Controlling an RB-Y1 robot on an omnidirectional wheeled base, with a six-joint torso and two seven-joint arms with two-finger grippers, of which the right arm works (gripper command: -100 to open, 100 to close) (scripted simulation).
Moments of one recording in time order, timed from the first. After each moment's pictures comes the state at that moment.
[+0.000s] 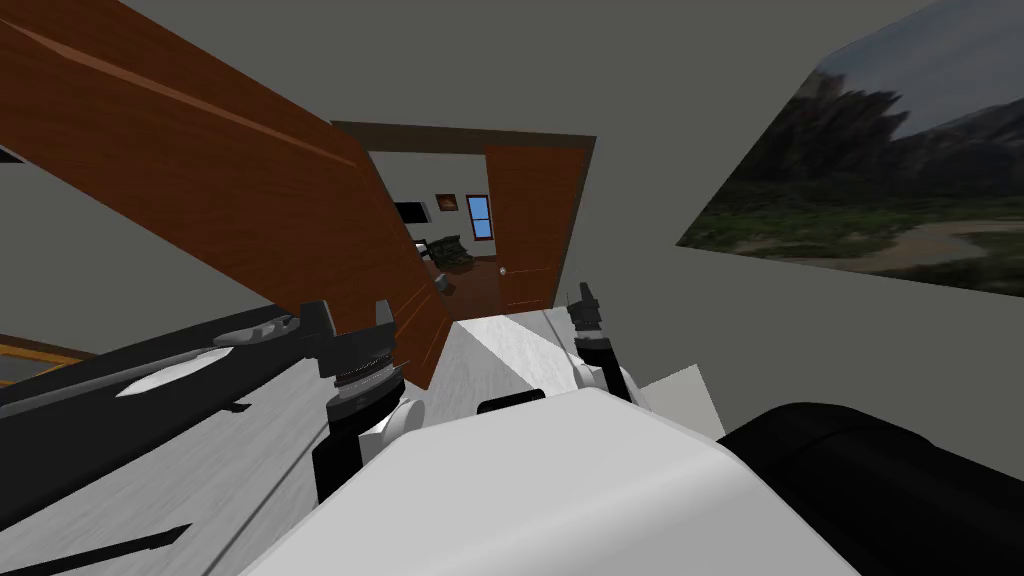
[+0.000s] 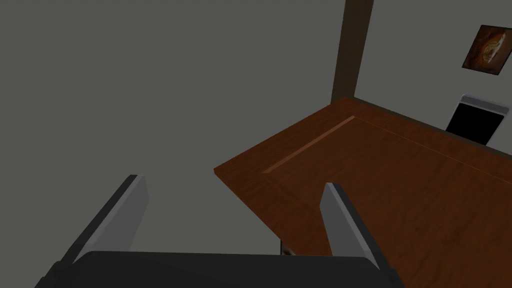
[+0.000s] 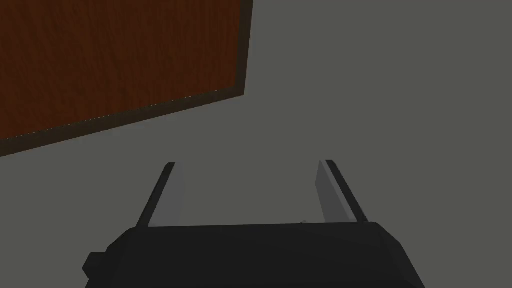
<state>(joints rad) 0.53 0.02 0.00 -2.27 0.09 -0.39 -0.10</state>
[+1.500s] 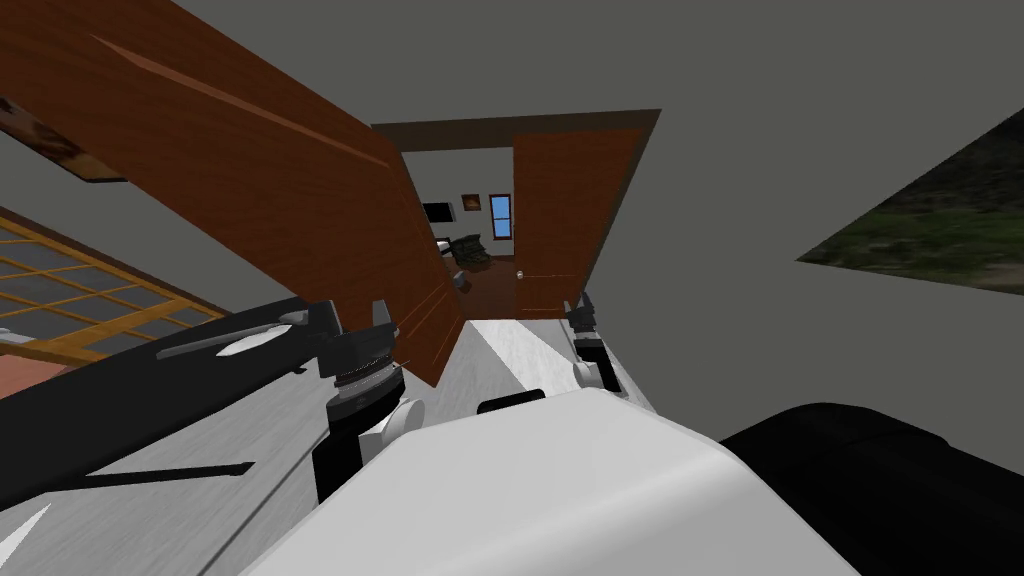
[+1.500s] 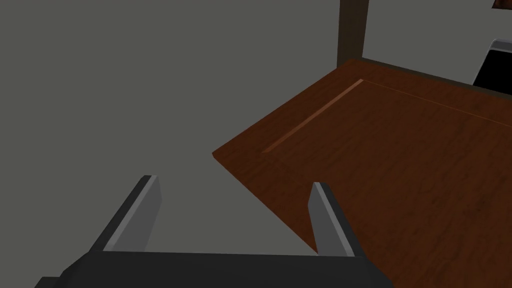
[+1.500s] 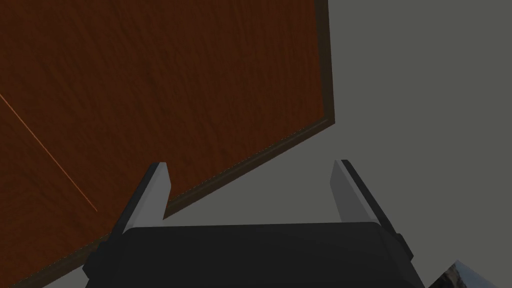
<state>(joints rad) 0.42 -0.05 -0.08 -1.98 -0.03 -0.47 -0.31</state>
